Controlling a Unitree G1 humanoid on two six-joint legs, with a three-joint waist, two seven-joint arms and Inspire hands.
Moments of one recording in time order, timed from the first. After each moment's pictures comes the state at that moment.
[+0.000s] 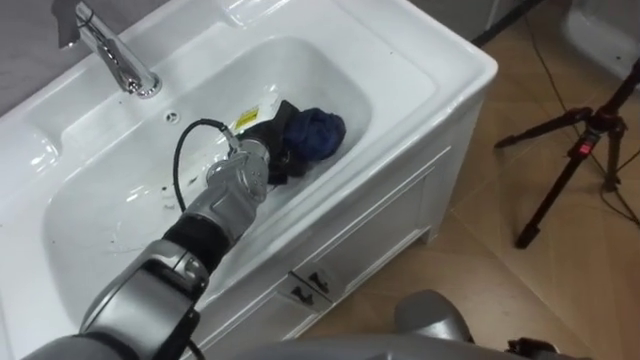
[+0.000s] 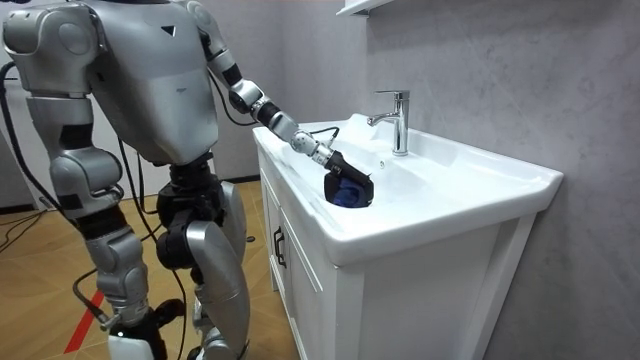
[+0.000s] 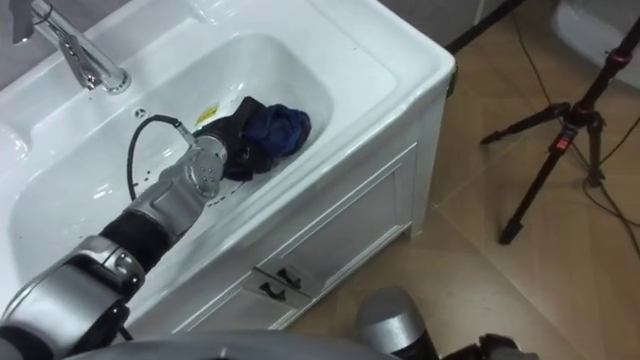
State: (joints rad) left arm -0.36 0.18 -0.48 0.76 0.47 0.21 0.10; right arm 0.06 -0.31 0.10 1.24 0.02 0.24 -0.03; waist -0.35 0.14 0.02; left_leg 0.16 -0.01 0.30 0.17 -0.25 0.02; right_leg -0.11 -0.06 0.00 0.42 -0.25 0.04
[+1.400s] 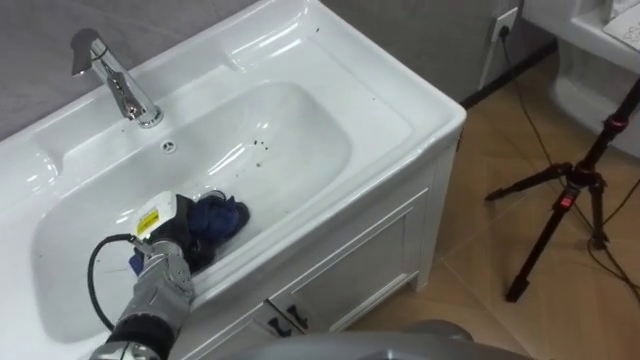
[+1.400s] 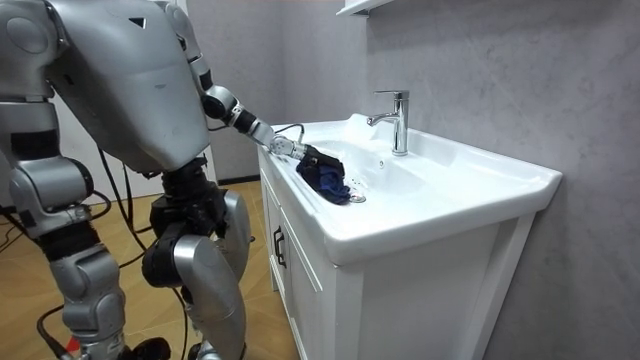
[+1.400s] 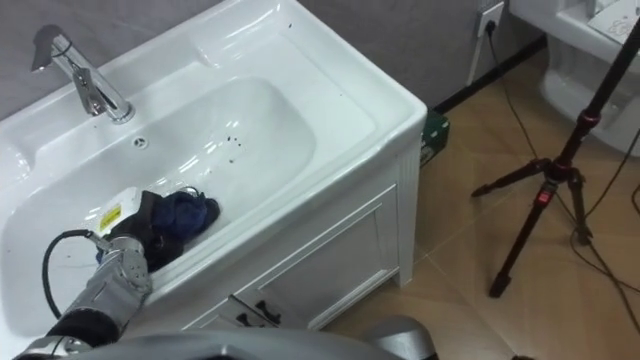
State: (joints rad) left arm -0.02 0.23 -0.07 0.87 0.75 0.15 0.28; right arm 0.13 -0.30 -0.18 1.15 -0.29 0.26 -0.07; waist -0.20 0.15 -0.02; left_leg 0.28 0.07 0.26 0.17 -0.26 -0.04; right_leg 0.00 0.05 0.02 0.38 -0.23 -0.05
